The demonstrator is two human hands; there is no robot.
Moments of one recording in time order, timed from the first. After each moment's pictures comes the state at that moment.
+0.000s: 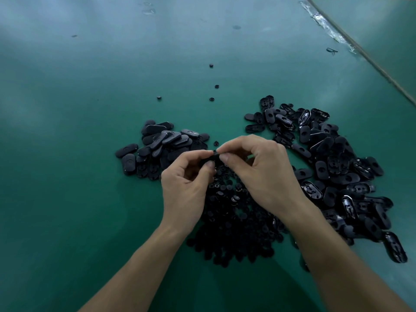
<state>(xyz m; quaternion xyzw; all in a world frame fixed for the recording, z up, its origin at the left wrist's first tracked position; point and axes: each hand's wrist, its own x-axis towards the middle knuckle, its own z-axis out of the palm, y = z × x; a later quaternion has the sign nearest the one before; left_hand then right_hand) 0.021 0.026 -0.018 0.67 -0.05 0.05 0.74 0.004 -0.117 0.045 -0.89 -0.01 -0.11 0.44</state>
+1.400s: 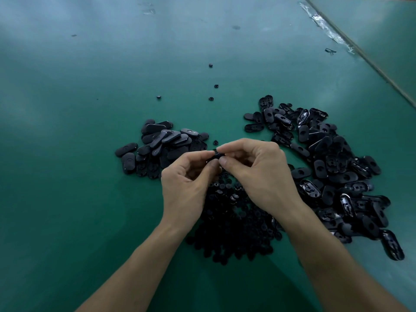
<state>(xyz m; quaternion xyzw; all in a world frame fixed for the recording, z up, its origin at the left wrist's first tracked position) 0.019 0.024 -0.015 0.63 -0.05 0.02 0.77 0.002 -0.113 0.038 -0.84 0.04 -0.09 0.53</state>
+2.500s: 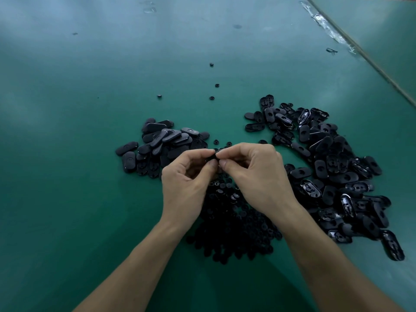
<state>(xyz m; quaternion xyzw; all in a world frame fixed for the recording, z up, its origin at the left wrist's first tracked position) 0.021 0.026 -0.015 0.65 -0.06 0.02 0.76 0.000 -0.108 0.036 -0.86 0.07 -0.08 0.51</state>
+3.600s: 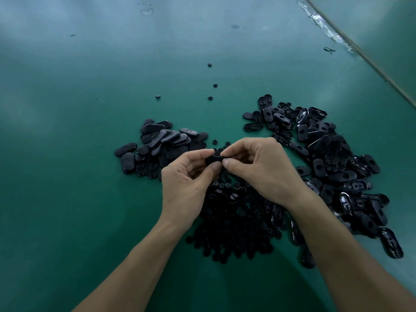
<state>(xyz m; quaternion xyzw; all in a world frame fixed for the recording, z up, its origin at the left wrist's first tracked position) 0.022 0.026 -0.016 0.63 -0.05 -0.01 0.77 0.011 -0.134 0.035 -0.87 0.00 -0.02 0.50</state>
